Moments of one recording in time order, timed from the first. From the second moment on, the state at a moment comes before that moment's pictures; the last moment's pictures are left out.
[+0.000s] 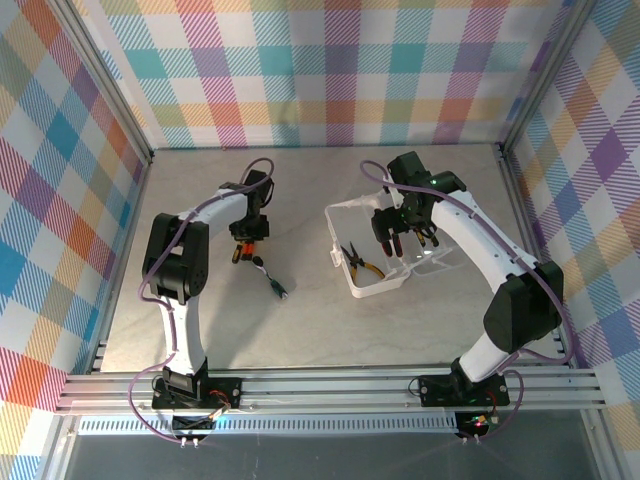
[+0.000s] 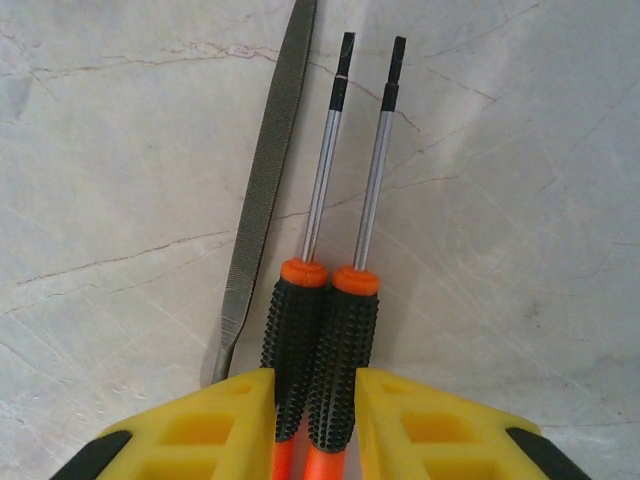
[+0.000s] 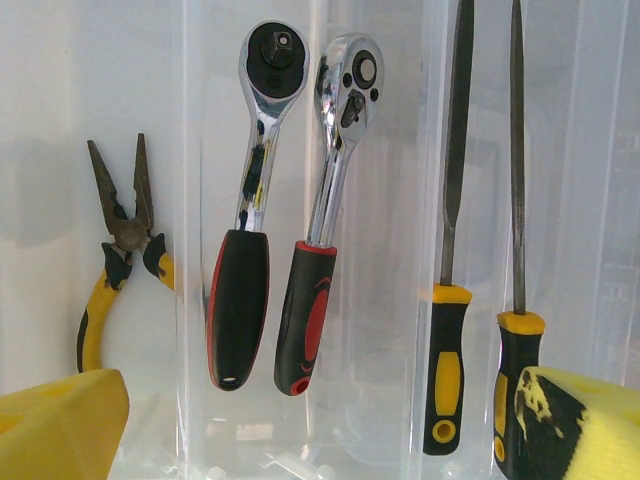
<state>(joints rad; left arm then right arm) -0.29 2.04 1.48 -0.82 -0.22 -0.36 0.44 1.61 1.49 -1.08 0.13 0.05</state>
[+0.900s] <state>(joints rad) -0.35 2.08 1.50 -0.79 -0.22 -0.36 0.44 1.61 1.49 -1.07 0.12 0.06</state>
